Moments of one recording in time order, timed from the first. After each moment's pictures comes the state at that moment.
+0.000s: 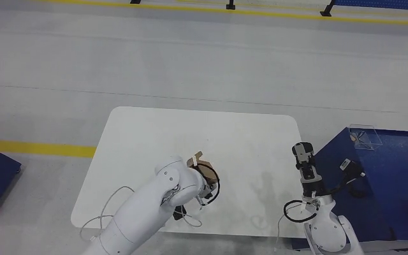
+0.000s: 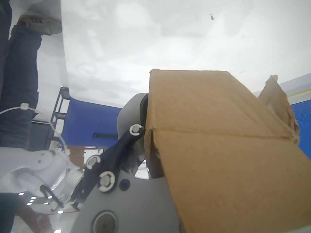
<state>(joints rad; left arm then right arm) 0.79 -1.39 -0.76 -1.60 -2.08 0.23 1.37 -1.60 -1.19 1.60 -1.82 -0.29 -0.47 -0.13</state>
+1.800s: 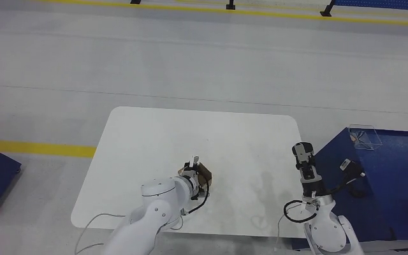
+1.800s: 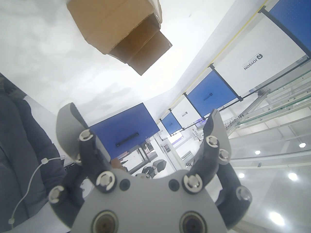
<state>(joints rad) 1.06 -1.35 -0.91 -1.87 -1.46 0.71 1.02 -1.60 -1.19 1.60 -1.82 -0.29 -0.47 -0.13</state>
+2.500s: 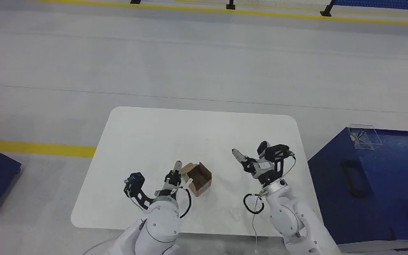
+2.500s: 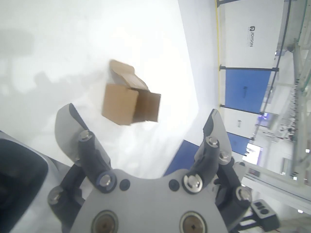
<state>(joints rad) 1.24 -1.21 -0.82 -2.00 -0.42 1.01 0.77 -1.39 -1.22 1.27 -1.74 -1.03 -0.05 0.06</state>
